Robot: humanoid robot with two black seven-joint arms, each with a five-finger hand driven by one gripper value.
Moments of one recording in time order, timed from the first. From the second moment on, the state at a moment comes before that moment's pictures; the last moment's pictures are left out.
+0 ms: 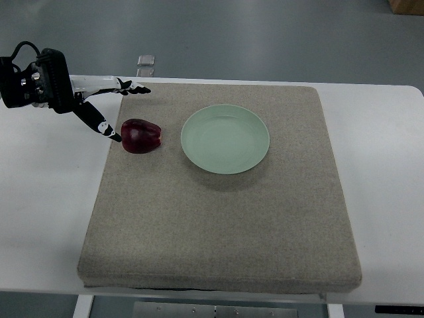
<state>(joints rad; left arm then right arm) -0.91 0.77 -0.62 -1.12 1.42 -0.52 -0.29 0.00 0.00 -0.03 0.11 0.01 0.00 -0.04</state>
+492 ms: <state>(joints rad) -0.92 0.66 -0.55 -1.06 1.54 -0.46 -0.29 0.00 0.00 -0.03 0.11 0.01 0.00 -0.04</state>
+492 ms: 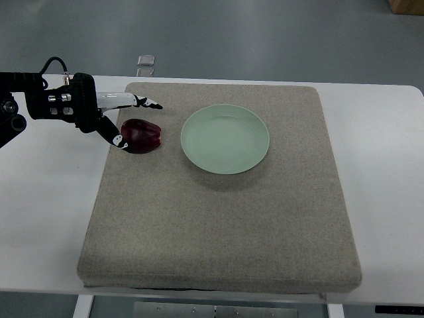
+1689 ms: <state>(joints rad) -0.93 0.65 -0.52 -1.06 1.66 -0.45 -0.29 0.00 0.00 -0.03 0.11 0.01 0.00 -0.04</state>
